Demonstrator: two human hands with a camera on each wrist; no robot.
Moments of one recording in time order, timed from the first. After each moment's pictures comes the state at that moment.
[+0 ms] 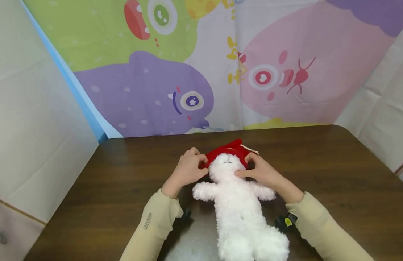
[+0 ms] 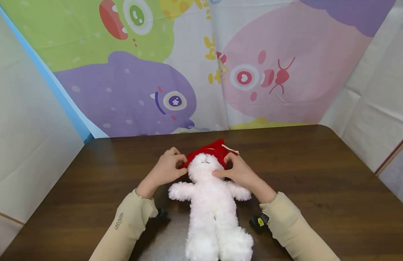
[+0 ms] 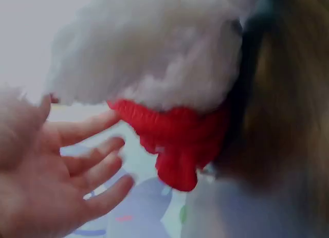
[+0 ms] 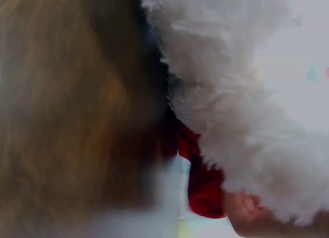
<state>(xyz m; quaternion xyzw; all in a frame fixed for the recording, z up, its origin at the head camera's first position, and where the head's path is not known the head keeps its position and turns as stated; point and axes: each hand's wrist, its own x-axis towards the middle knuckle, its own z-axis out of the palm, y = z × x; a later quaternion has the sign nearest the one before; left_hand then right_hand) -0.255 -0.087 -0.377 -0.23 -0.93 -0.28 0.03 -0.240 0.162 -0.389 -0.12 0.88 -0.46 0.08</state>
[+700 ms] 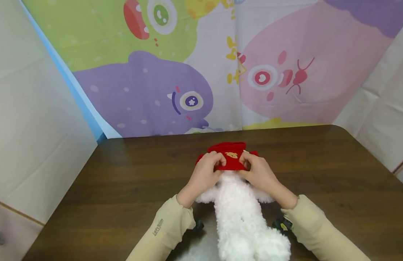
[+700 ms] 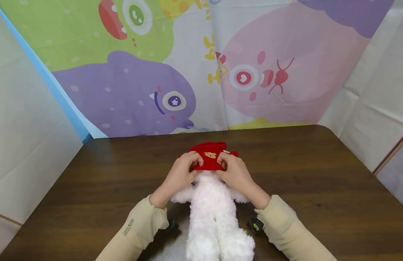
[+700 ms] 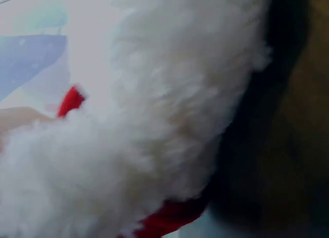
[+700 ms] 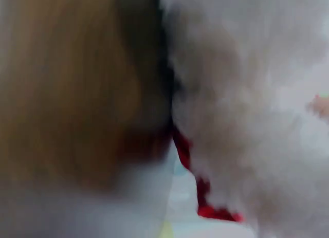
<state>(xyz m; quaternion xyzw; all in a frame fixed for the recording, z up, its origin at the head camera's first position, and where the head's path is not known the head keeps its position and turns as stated) -0.230 -0.047 -0.366 -0.25 -0.90 -0.34 0.08 -0.227 0.143 -0.380 -0.18 0.90 -0.37 -0.09</state>
